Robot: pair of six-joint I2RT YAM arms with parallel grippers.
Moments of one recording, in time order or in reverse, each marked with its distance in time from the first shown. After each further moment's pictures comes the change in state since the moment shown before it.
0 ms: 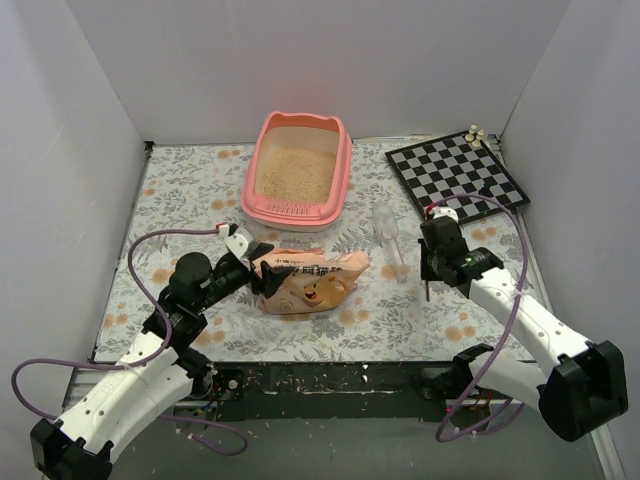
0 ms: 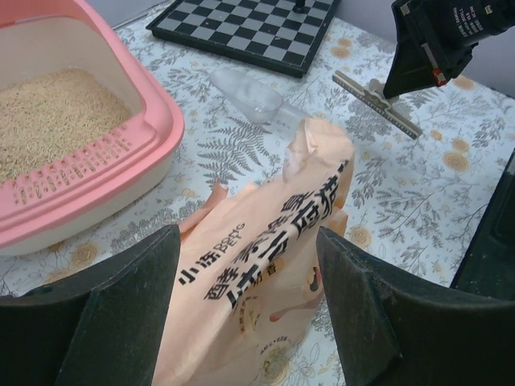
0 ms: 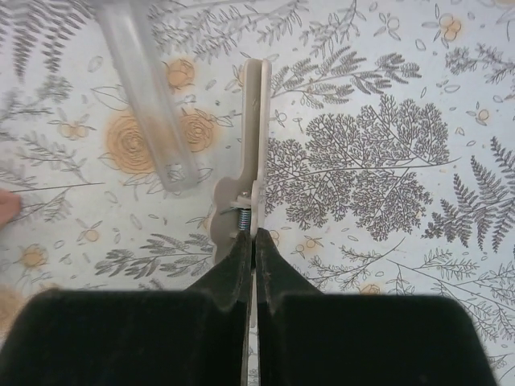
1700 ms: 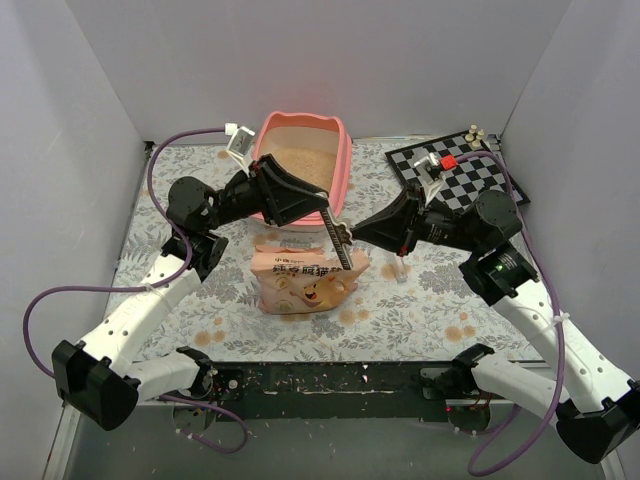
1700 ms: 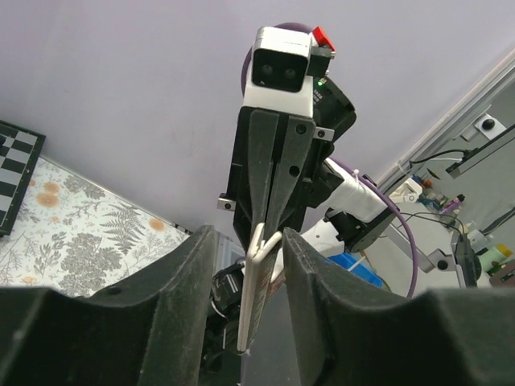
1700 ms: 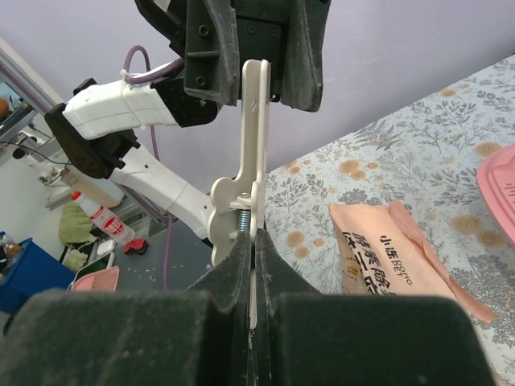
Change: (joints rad) left arm 0.045 0.536 0.597 0.486 0.498 -0.950; right arm 0.111 -0.183 0.264 0.761 -1.138 0.271
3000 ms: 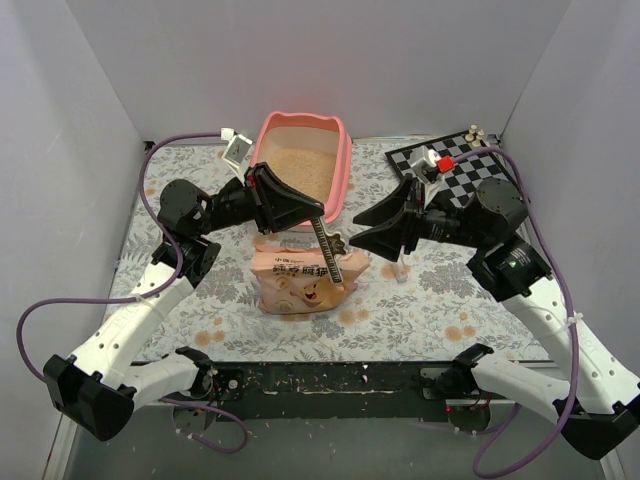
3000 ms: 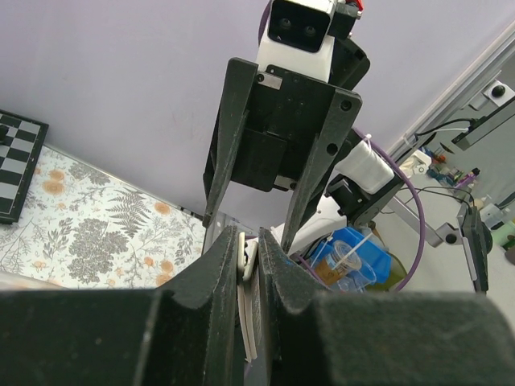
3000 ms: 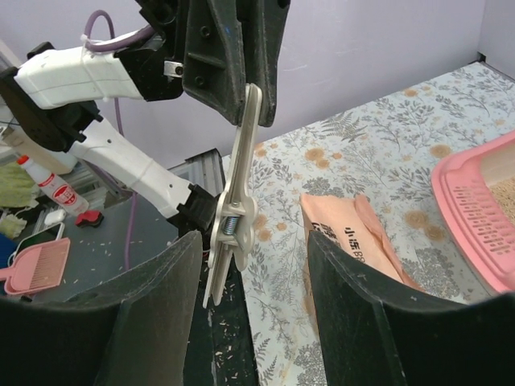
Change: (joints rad) left arm 0.003 -0.061 0.004 -0.098 0.050 0.085; right arm 0.038 0.019 0.155 -0.283 0.040 -0.262
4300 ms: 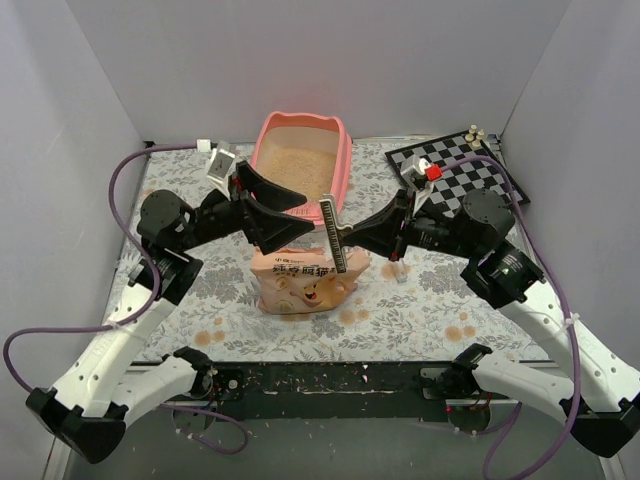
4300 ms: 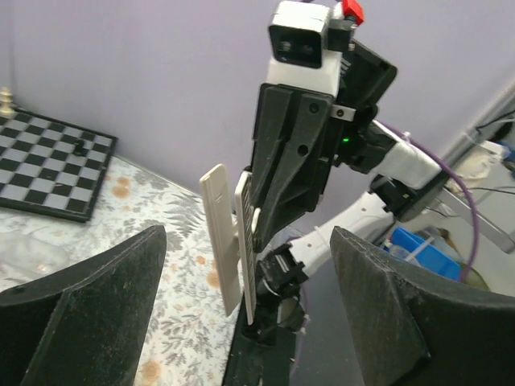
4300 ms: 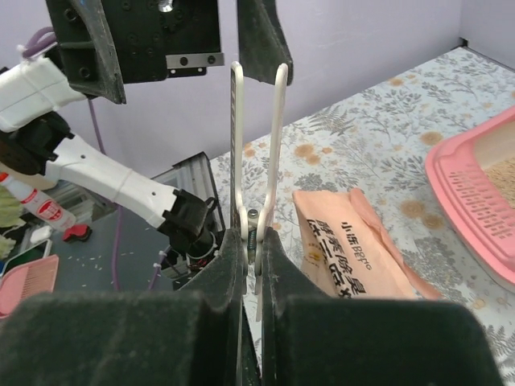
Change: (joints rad) left arm 0.001 -0.106 0.014 -0.190 -0.076 0.182; right arm 0.097 -0.008 -0.077 0.070 0.140 0.034
